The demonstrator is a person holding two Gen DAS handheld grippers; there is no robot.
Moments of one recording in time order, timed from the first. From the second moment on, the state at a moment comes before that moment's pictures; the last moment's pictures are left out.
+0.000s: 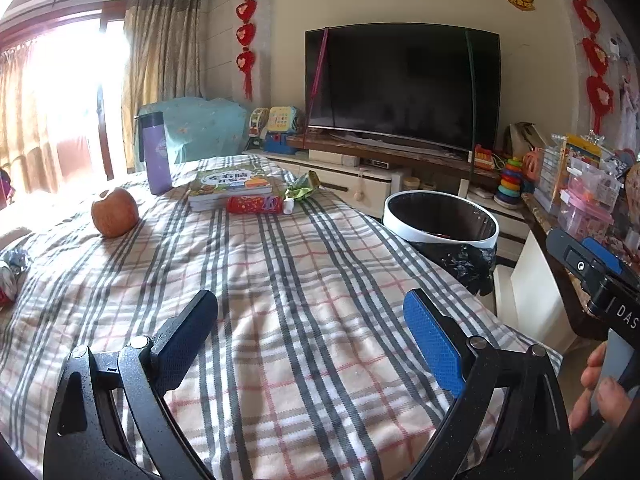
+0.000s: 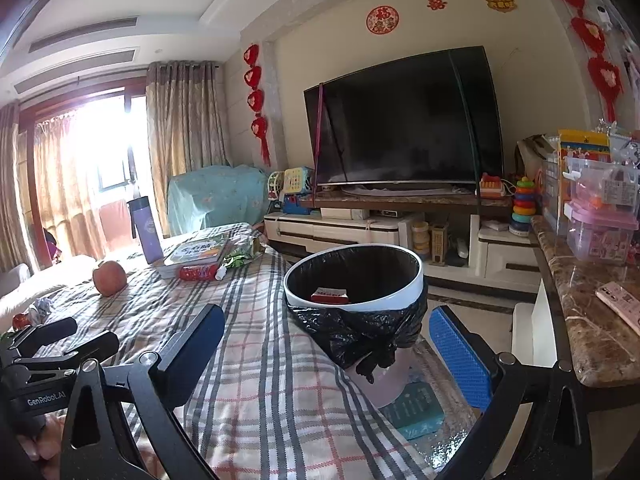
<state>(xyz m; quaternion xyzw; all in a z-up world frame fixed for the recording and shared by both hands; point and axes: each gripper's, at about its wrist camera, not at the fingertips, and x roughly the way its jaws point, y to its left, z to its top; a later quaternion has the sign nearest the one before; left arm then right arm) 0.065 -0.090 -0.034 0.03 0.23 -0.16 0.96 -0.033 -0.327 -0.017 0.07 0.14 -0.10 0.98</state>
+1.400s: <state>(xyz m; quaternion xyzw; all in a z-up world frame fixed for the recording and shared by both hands) 0.067 -0.082 -0.033 0.03 0.23 -0.13 0.96 -0.028 -0.309 -0.018 0.06 0.15 -0.08 0.98</state>
